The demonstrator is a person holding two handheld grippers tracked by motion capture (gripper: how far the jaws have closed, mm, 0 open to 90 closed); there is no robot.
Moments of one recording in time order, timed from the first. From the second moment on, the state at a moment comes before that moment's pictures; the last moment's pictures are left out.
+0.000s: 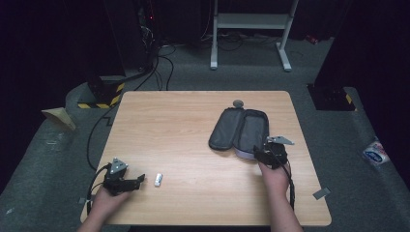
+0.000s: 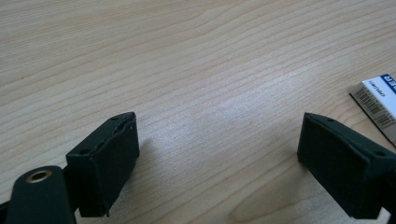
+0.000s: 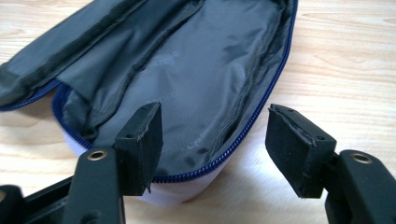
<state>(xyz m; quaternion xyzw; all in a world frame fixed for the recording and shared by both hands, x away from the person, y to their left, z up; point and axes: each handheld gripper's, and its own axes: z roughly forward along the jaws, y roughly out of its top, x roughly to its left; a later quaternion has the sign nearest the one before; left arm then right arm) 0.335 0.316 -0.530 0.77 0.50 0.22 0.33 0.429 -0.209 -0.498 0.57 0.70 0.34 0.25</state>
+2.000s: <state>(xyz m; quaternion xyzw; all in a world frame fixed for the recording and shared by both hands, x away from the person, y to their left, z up) 0.334 0.316 -0.530 0.77 0.50 0.22 0.33 0.466 -0.222 -0.484 0.56 0.70 0.36 0.26</state>
